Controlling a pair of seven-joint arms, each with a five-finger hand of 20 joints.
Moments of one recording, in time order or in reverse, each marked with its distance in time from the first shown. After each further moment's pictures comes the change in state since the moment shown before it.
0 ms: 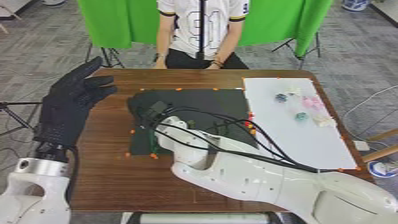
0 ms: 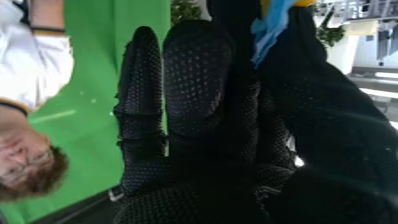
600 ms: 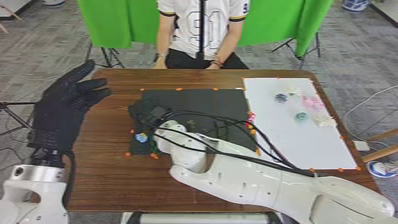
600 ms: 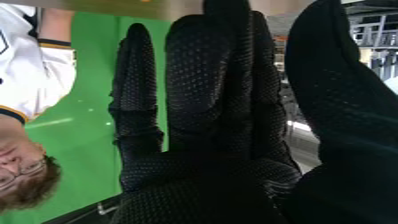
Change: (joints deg) left arm 4.0 0.4 -1.4 -0.5 -2.3 0.8 4.0; right arm -1.6 -0.7 0.4 0.1 -1.2 -5.9 0.2
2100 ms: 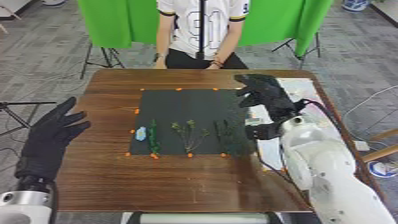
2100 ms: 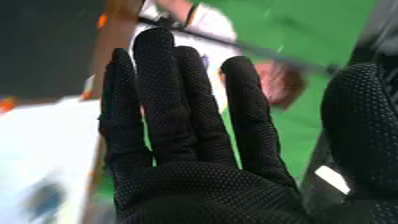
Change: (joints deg) left arm 12.6 -6.1 -6.7 1.1 3.9 5.7 -6.5; right arm -46.6 16.4 63.2 -37.3 54.4 8.7 -4.2
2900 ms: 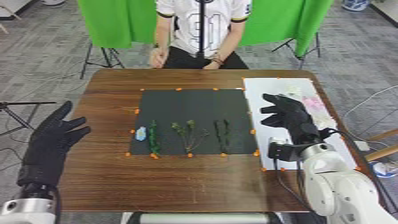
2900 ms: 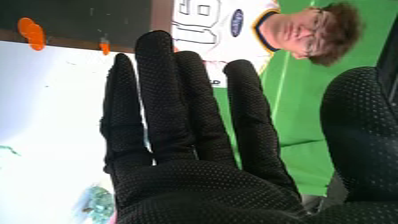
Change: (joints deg) left arm 0.0 -2.6 2.3 -0.1 2.2 0.6 1.2; right arm -13.6 -0.4 8.9 -1.2 6.6 3.2 -6.2
